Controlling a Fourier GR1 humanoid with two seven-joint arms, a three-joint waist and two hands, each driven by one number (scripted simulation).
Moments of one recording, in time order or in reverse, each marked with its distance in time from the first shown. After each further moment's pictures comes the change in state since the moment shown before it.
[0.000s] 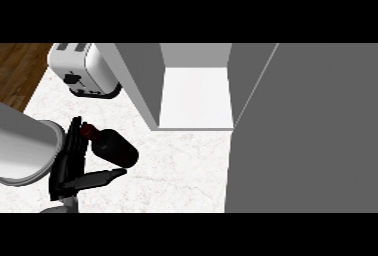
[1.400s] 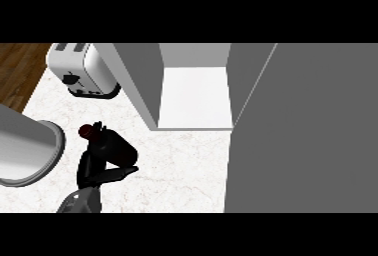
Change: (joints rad) left arm -0.290 0.005 0.113 0.728 0.065 -0.156 -0.433; right arm 0.025 0.000 -0.030 0.009 -0.004 0.037 -0.043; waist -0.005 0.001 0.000
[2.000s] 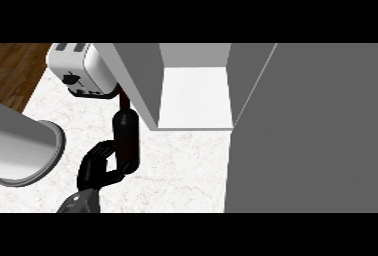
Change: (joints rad) left arm -0.046 0.028 -0.004 0.157 0.006 -0.086 -0.090; right arm -0.018 0.002 -0.008 0.013 0.002 -0.003 0.011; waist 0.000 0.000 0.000
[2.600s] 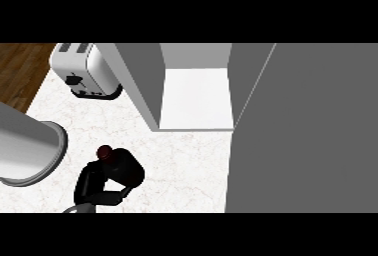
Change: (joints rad) left arm 0.108 0.006 -0.082 -0.077 -0.042 -0.092 -0.081; right arm -0.021 -0.009 -0.030 0.004 -0.013 -0.003 0.016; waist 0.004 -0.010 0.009
